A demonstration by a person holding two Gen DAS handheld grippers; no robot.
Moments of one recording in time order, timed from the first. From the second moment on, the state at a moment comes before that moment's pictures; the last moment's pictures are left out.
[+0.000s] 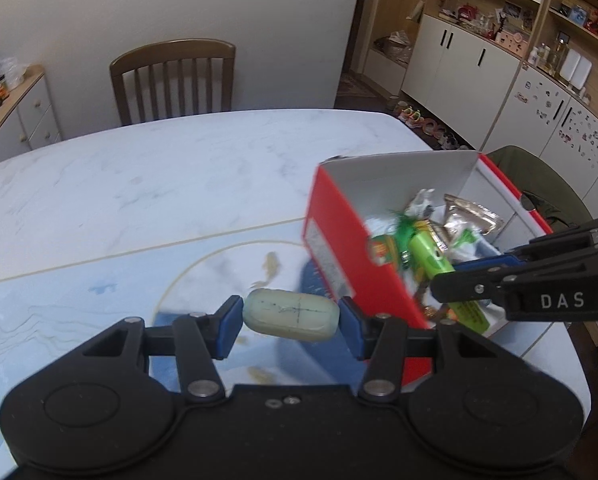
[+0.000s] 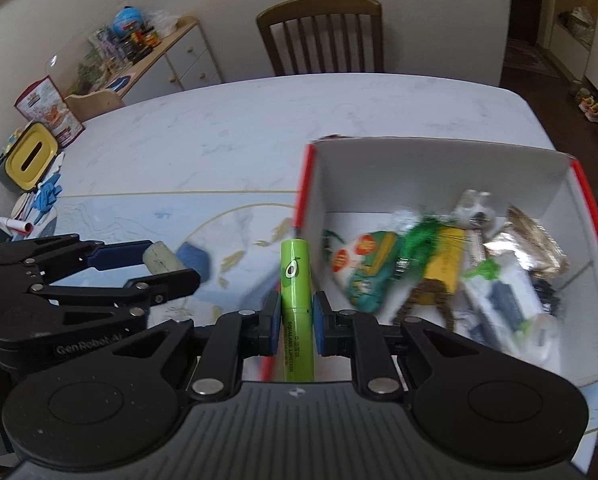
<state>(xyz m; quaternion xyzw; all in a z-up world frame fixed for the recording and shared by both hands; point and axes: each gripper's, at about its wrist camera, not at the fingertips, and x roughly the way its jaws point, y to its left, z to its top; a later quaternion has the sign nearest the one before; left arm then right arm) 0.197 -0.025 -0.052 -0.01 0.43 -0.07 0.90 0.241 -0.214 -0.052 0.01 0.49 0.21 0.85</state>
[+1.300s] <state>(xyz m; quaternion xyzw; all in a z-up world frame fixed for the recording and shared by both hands) 0.292 -0.205 -0.129 0.10 0.52 -0.14 0.84 0.292 -0.365 -0.119 -0.01 0.51 0.15 0.85</state>
